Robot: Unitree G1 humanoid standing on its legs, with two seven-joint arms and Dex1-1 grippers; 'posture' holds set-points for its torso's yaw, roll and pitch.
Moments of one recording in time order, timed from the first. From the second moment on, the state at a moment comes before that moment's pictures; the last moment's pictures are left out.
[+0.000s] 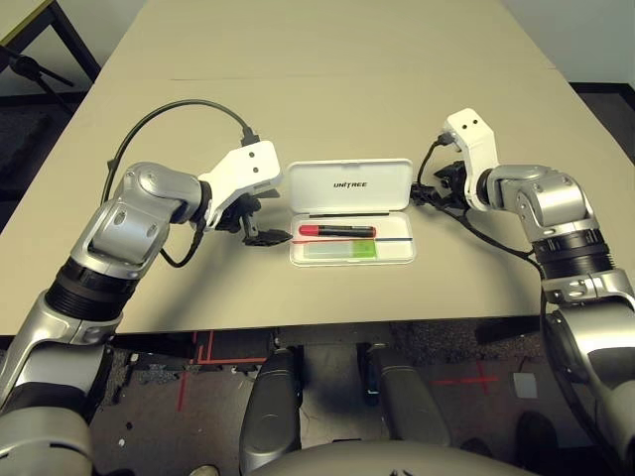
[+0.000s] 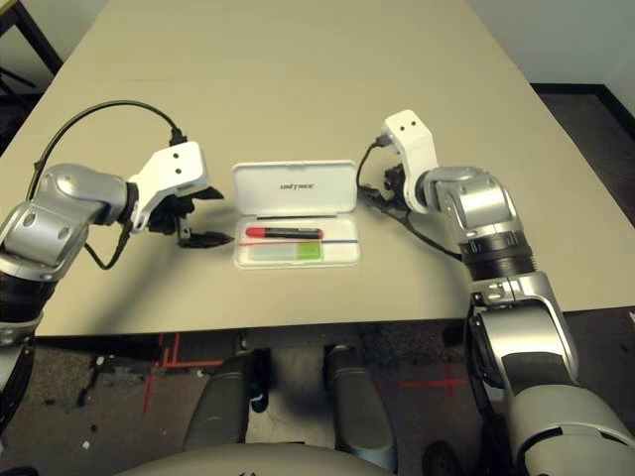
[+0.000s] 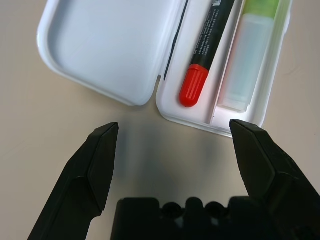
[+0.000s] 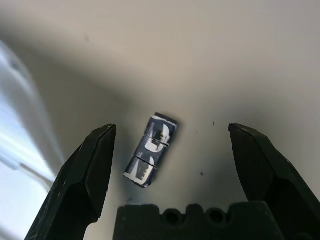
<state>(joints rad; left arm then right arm) -0.66 0.83 -0.27 -0.16 -0.12 0.75 -1.14 -0.80 -0.47 0.11 0.36 0.14 0.90 0.61</state>
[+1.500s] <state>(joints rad) -0.59 0.92 -0.16 -0.14 -0.20 0.62 -1.19 -0.65 -0.83 0.03 0.04 0.29 0.83 1.01</state>
